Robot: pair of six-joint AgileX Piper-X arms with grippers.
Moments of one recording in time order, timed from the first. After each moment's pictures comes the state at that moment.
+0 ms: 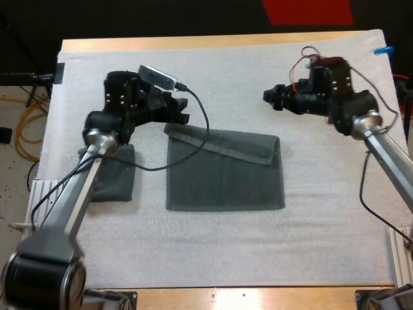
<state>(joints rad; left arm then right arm) -0.16 1.54 -1.14 0.42 0.42 -1.64 0.32 1.65 -1.29 0.51 -0.32 -1.50</state>
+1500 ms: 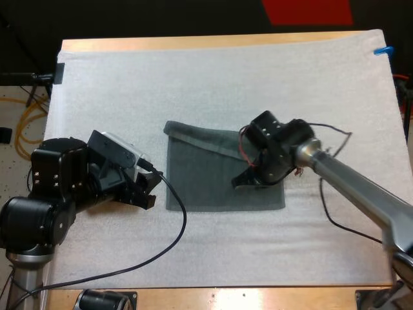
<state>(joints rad) -0.16 0.86 -1.14 1.20 0.40 -1.56 0.67 1.74 -1.30 1.10 -0.16 -1.58</state>
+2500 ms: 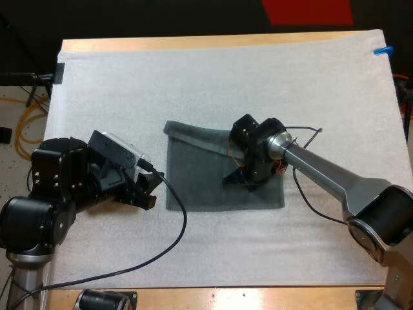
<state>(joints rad) -0.16 0.86 -1.14 1.20 0.42 -1.56 0.67 1.99 -1.40 1.06 -0.14 -1.59</state>
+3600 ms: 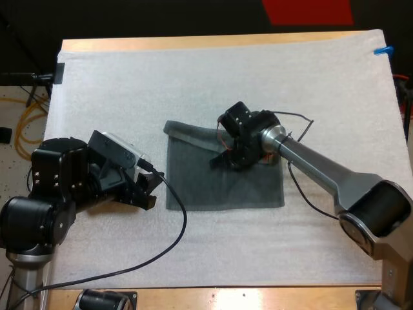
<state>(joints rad) -0.16 0.86 -1.14 1.20 0.42 -1.56 0.67 2.06 -1.51 0.92 -0.11 -1.53</state>
